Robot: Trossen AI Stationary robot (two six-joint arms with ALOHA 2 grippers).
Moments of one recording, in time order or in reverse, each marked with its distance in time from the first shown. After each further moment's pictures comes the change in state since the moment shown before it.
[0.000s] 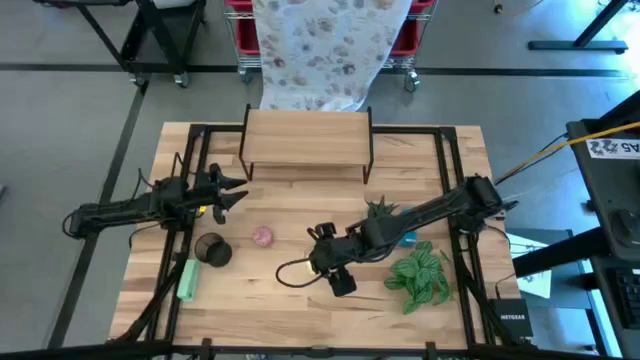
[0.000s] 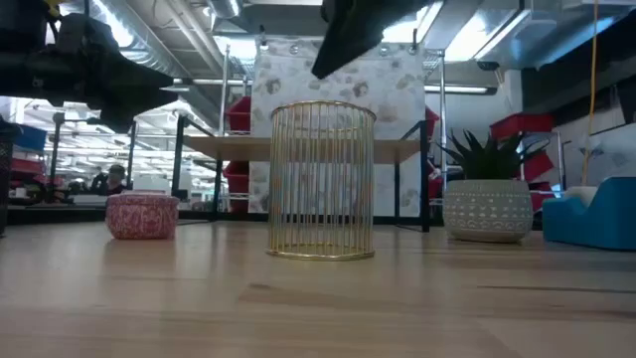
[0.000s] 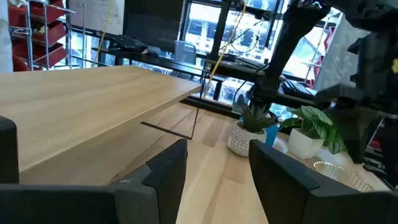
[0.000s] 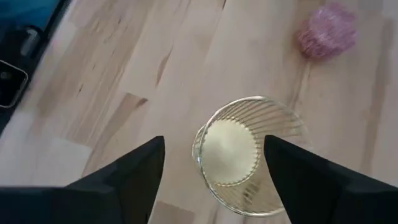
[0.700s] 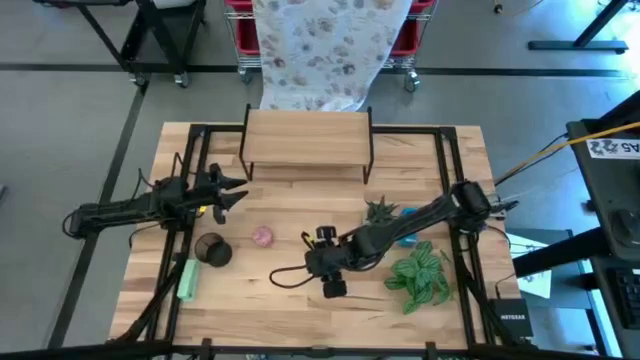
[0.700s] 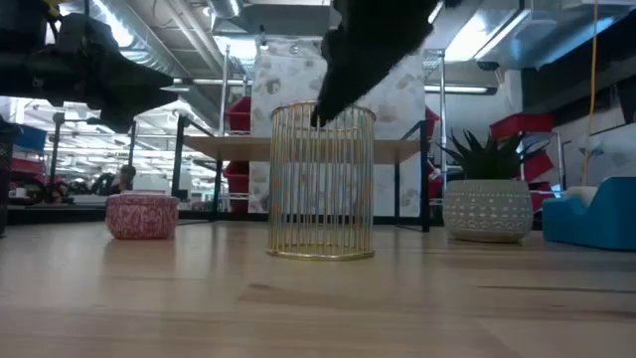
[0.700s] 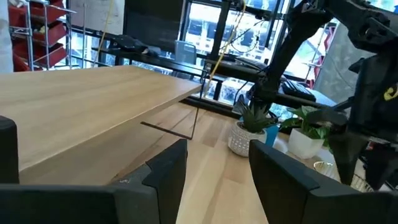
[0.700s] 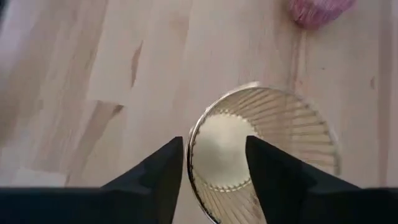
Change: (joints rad) left arm 0.000 0.000 0.000 0.000 0.000 0.000; right arm 0.006 0.078 -0.002 0.027 0.078 0.157
